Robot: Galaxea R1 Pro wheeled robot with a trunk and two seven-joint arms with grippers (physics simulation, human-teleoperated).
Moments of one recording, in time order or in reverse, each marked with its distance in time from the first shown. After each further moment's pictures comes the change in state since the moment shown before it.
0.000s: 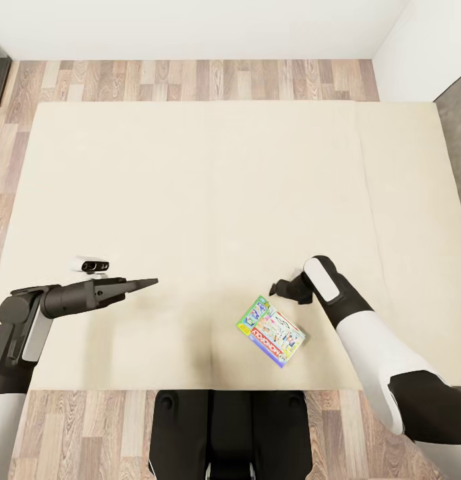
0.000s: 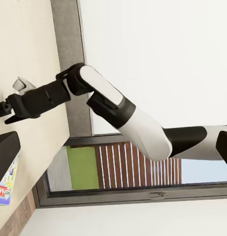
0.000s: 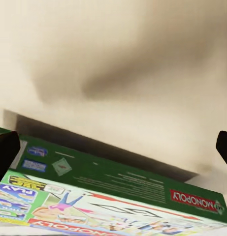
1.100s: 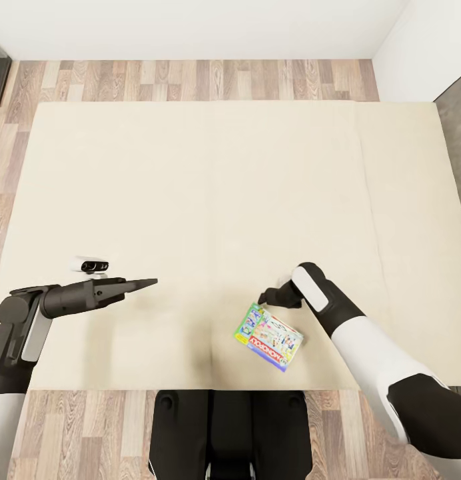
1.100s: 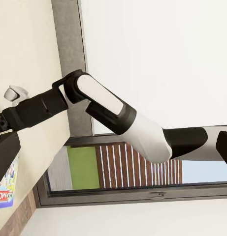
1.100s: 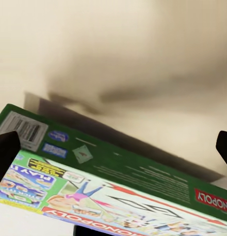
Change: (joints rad) left arm 0.000 0.003 0.000 0.000 0.000 0.000 0.000; right arm 0.022 -0.003 0.181 -0.016 0.004 0.000 0.117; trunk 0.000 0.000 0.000
